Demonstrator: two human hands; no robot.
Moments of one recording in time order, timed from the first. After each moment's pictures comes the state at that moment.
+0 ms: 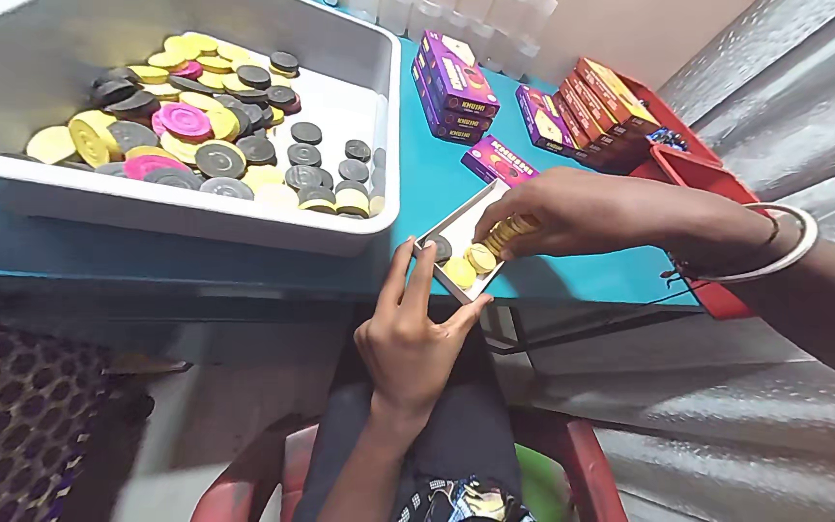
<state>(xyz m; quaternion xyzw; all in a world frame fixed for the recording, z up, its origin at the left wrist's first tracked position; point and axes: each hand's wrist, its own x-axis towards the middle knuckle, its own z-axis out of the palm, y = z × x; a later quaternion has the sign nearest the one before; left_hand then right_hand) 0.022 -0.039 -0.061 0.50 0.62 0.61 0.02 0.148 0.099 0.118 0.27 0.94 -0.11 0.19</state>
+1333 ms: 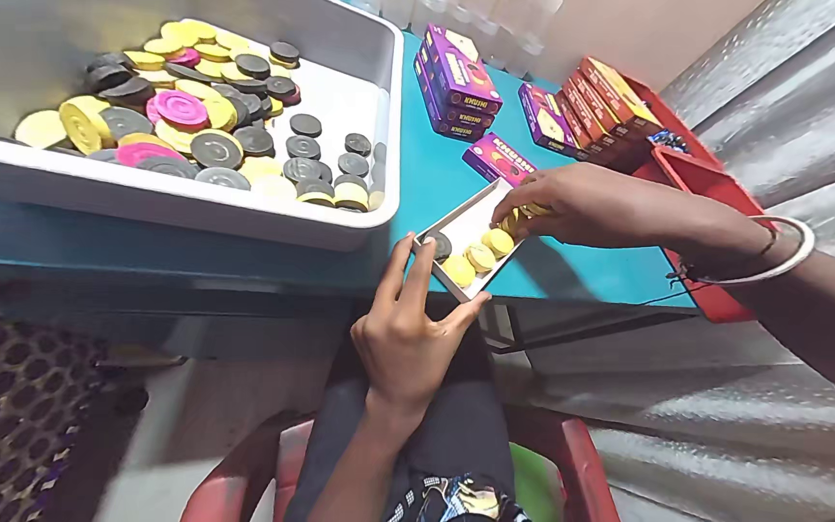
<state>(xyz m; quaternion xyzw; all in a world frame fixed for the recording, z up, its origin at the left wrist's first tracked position) 0.021 -0.039 -0.060 0.50 0.62 0.60 0.02 0.177 0.114 0.111 0.28 0.95 -0.04 0.16</state>
